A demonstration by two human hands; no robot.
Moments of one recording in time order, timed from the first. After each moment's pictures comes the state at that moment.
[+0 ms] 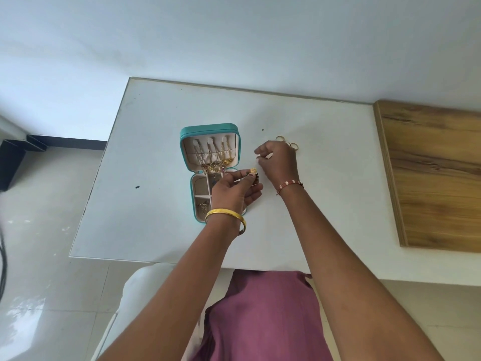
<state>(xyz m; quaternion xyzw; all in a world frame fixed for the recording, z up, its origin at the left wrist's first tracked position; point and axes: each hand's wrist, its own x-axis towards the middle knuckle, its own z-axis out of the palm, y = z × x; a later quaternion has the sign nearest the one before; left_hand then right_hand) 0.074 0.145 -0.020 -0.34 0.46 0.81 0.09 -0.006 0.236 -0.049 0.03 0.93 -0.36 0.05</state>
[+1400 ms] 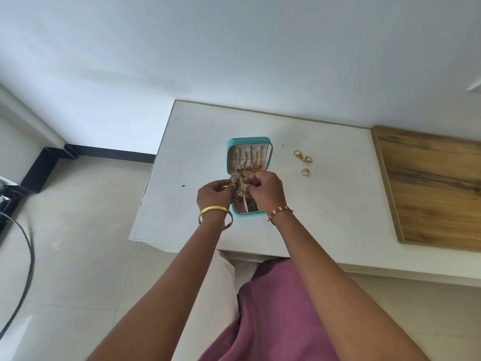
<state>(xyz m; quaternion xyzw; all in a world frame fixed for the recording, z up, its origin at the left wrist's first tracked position) 0.109 0.054 -0.012 -0.38 0.64 0.67 0.04 0.082 0.154 -0.001 0.06 0.87 -0.47 0.12</state>
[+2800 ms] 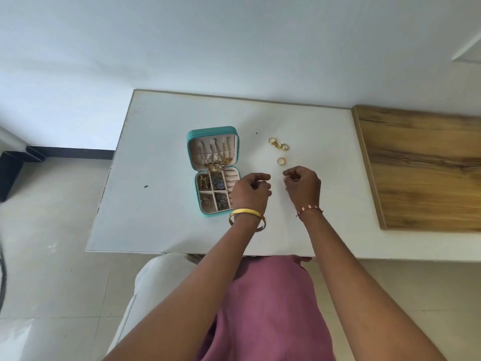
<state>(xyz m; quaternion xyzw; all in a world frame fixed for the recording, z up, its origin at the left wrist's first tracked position) 0.097 0.169 -0.005 -0.25 0.70 0.67 0.08 0.062 0.279 -0.038 0.18 0.90 -0.40 0.00</state>
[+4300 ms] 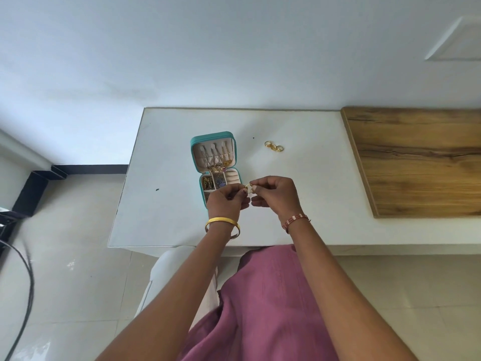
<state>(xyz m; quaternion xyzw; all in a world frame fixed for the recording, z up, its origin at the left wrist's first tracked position) 0.131 0.130 -0.004 -0.24 0.70 0.68 0.05 0.115 0.241 0.014 0.16 0.76 -0.62 0.12</state>
